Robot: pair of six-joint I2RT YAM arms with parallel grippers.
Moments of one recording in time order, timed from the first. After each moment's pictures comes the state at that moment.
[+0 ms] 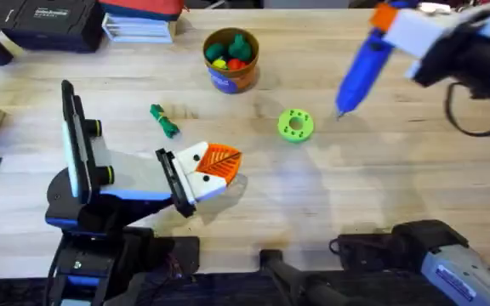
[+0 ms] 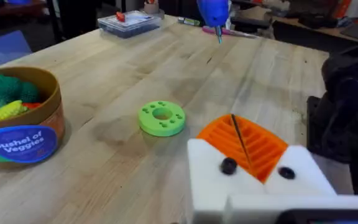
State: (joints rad) left arm -0.08 0.01 0.02 -0.12 1.04 -0.01; right arm 0.07 0.77 0.79 -0.24 -0.43 0.08
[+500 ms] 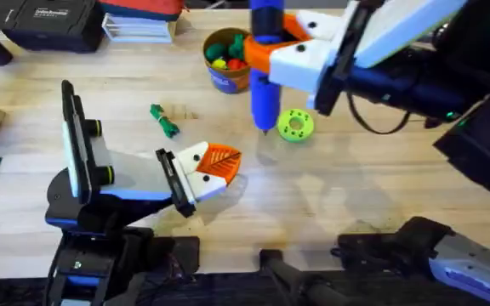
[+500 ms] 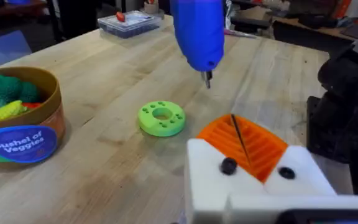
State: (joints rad) left arm -0.08 0.01 0.02 -0.12 1.04 -0.01; right arm 0.60 0.97 0.77 0.12 -0.47 -0.06
